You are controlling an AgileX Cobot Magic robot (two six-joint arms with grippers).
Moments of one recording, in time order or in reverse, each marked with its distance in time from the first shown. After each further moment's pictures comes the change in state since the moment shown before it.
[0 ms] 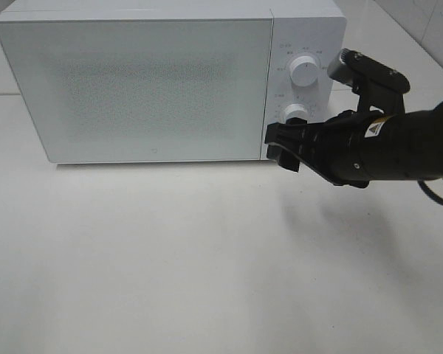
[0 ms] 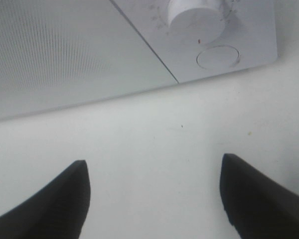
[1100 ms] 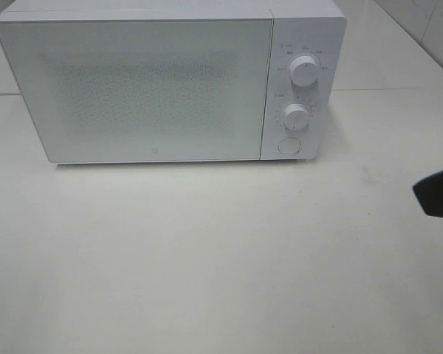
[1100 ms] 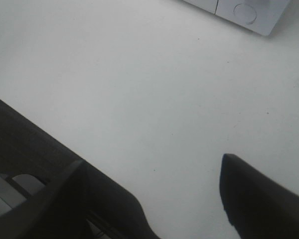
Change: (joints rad) left arm 0.000 0.000 0.000 0.000 0.000 0.000; right arm -0.048 -0.773 -0.136 -0.246 1.114 -0.329
